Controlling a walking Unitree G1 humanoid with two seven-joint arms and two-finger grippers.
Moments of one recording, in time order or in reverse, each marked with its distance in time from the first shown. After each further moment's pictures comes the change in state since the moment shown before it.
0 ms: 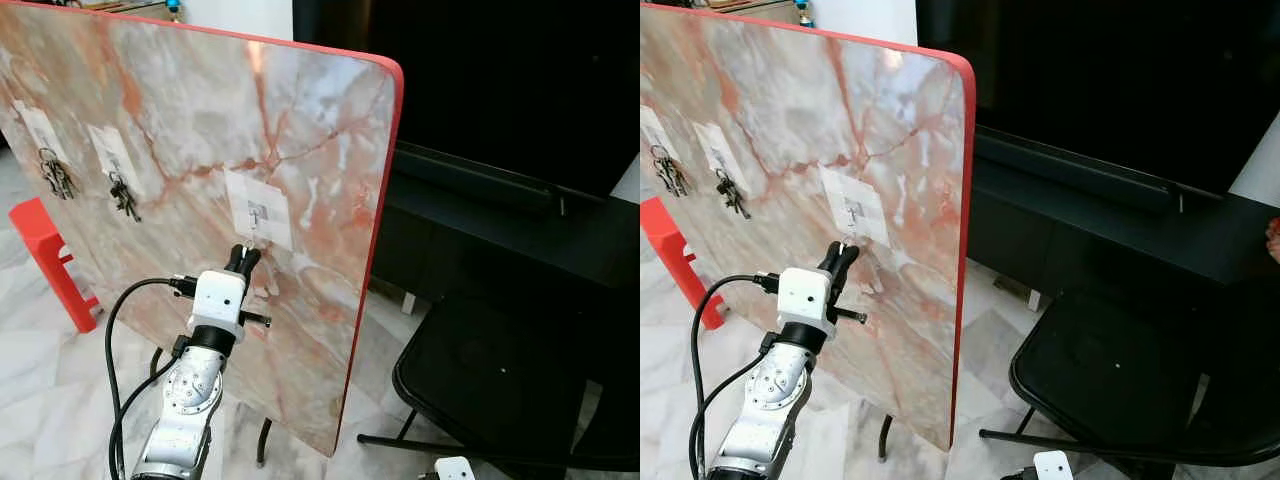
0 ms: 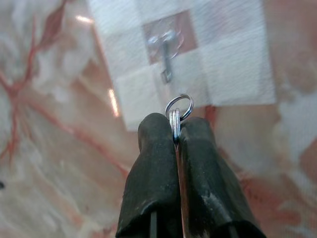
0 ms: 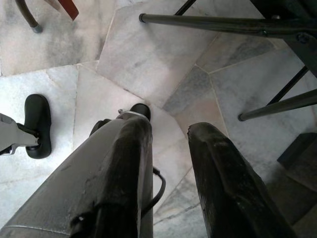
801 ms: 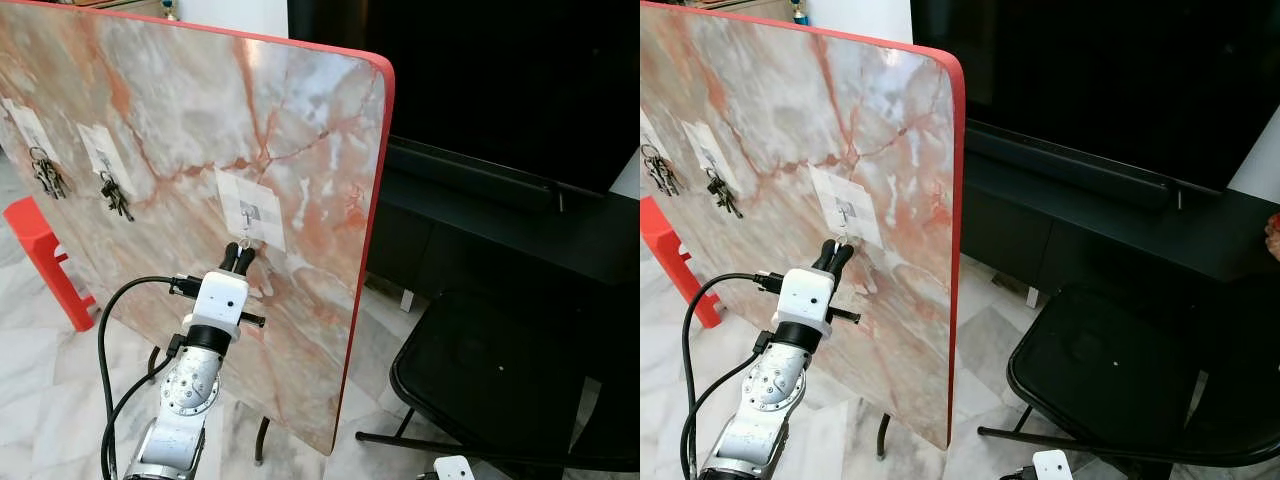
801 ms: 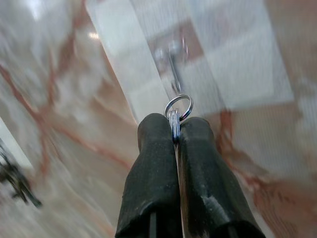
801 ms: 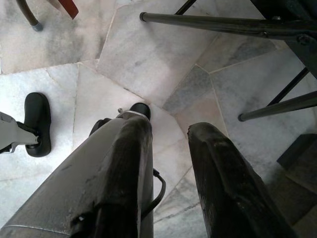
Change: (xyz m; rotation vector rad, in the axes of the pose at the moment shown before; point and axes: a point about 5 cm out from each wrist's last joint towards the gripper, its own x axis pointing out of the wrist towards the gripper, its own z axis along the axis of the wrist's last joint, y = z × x) left arm -0.003 0.008 0.006 0.149 -0.032 0.041; right arm 0.000 0.000 0.001 -0.007 -0.002 0.004
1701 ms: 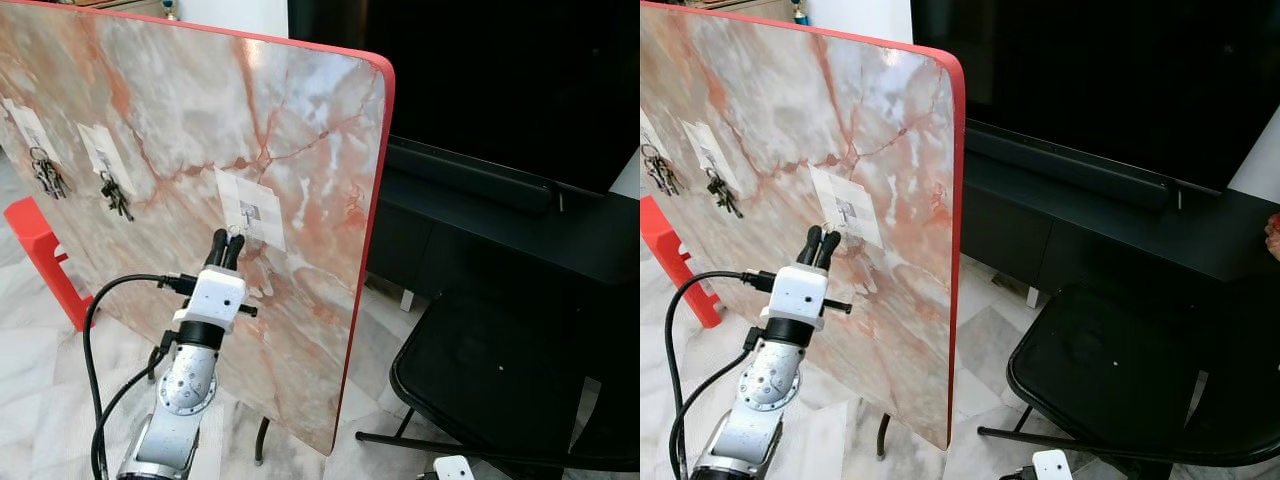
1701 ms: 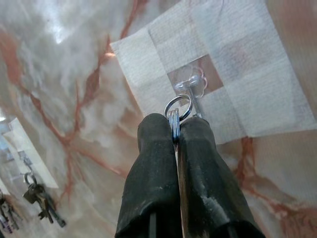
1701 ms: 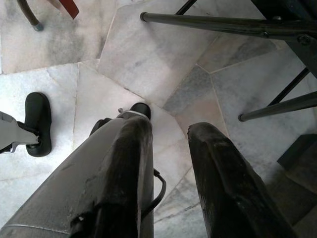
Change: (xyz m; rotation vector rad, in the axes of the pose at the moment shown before) left arm 0.004 0.004 0.006 0.058 -0.059 0.052; right arm 0.000 0.000 0.000 -0.002 0.000 0.002
